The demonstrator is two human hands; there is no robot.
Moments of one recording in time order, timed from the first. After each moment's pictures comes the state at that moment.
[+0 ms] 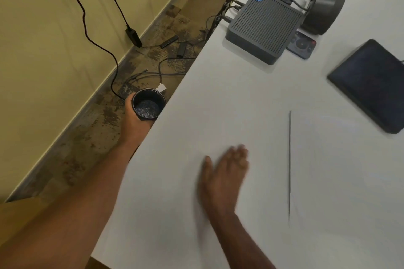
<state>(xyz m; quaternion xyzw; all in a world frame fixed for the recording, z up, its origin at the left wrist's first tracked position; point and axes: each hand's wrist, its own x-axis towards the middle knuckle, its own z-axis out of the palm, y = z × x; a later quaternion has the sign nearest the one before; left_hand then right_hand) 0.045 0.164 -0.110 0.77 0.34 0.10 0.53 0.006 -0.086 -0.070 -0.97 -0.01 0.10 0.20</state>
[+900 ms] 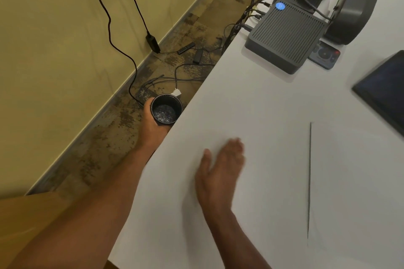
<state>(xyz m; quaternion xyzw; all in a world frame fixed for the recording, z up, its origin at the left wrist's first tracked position) 0.043 0.167 -0.111 0.77 0.34 0.10 0.52 0.012 -0.034 -0.056 -0.94 -0.03 0.06 0.33</state>
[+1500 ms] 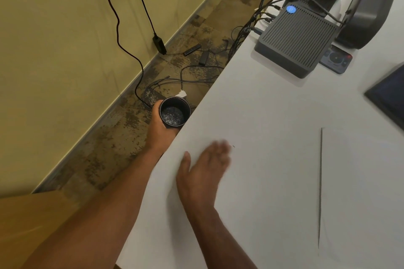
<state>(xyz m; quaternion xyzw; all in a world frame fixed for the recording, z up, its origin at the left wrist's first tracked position) 0.042 0.168 -0.111 0.77 0.33 0.10 0.53 0.001 0.016 -0.054 -0.94 -0.06 0.15 0.29</state>
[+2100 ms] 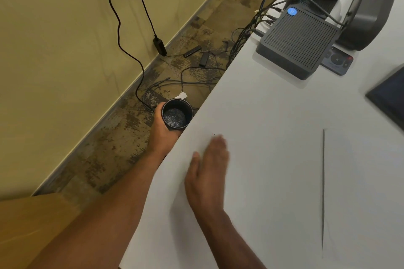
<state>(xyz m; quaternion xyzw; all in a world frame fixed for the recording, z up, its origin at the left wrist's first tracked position) 0.041 0.170 -0.114 0.77 0.34 0.10 0.53 0.004 0.007 -0.047 -0.92 -0.10 0.09 0.37</state>
